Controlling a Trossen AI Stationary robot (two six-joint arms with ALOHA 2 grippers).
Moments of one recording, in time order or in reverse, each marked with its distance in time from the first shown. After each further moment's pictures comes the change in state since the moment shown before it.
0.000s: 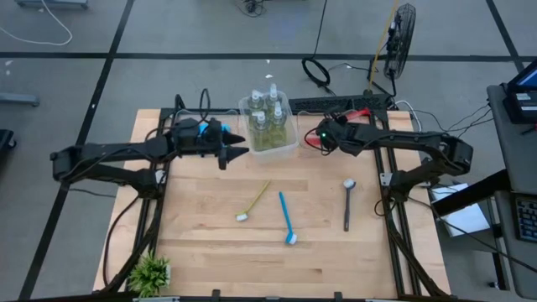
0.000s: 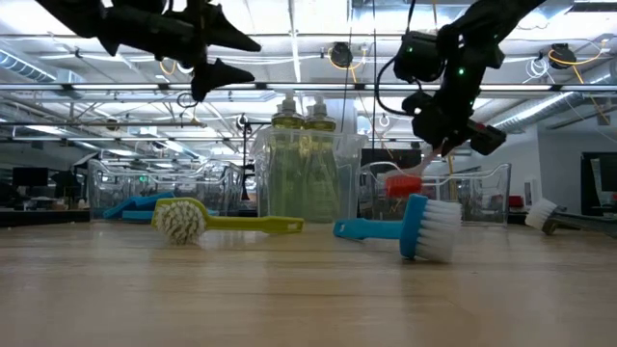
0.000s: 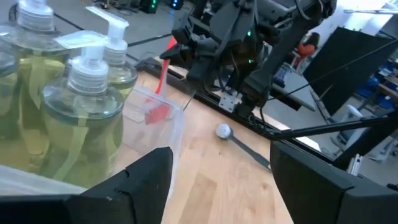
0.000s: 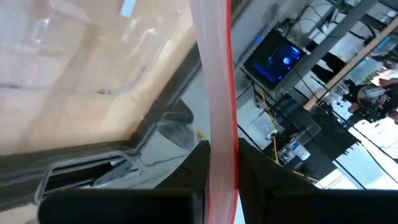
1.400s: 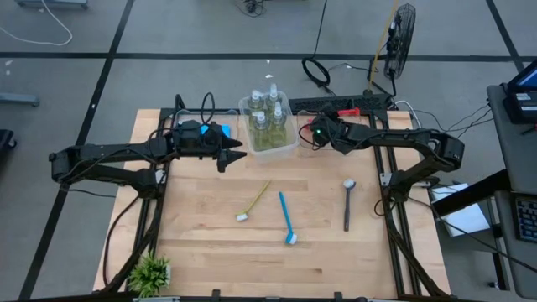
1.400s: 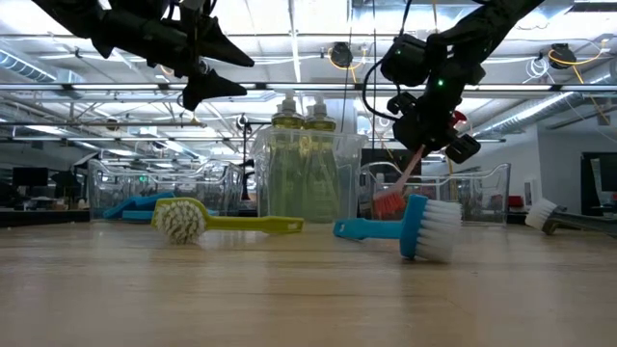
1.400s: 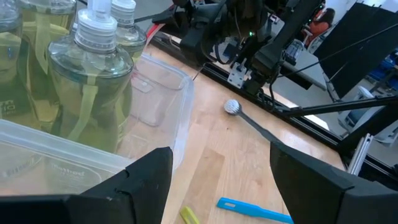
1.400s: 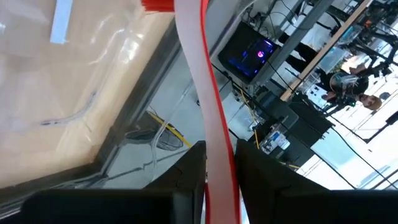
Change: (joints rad) left arm 0.000 -0.007 -0.007 -0.107 0.009 0.008; right arm -0.019 0.084 0.001 0.257 0.042 -0.101
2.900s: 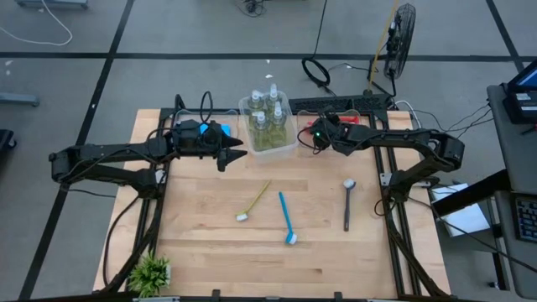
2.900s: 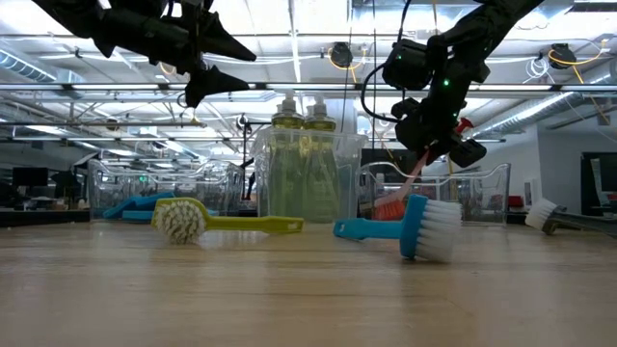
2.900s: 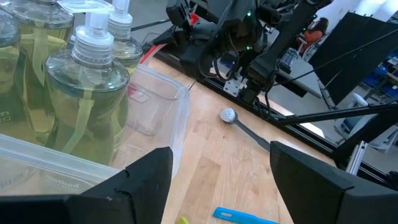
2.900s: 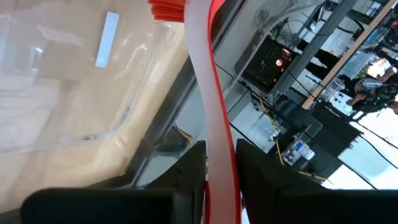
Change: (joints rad) left arm 0.000 0.000 0.001 0.036 0.000 -0.007; right arm 0.009 0.000 0.000 -0.098 -0.059 0.141
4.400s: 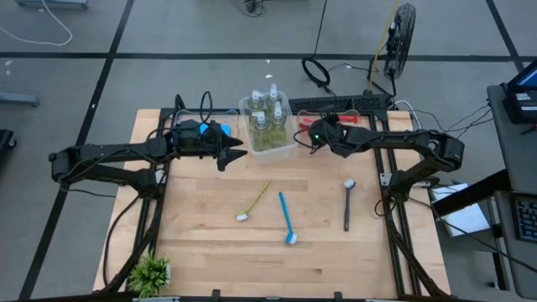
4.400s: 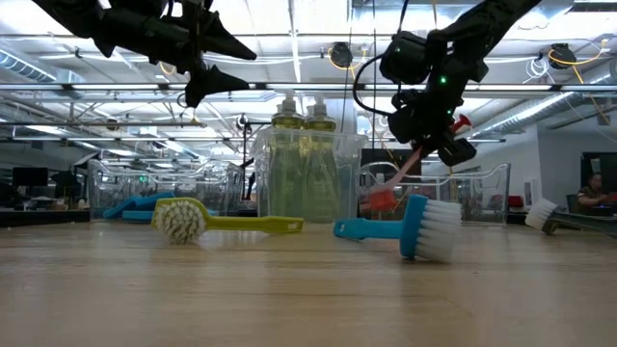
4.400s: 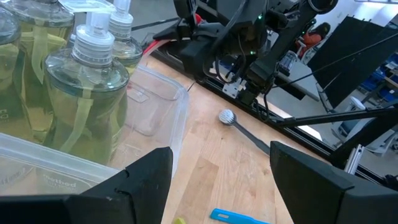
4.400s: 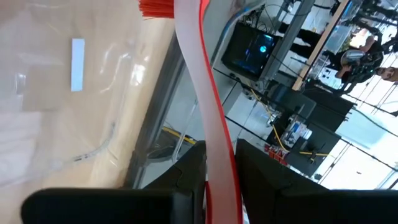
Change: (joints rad) left arm 0.000 0.000 0.000 0.005 0.000 -0.020; right arm 0.041 0.000 0.000 0.059 0.054 0.129
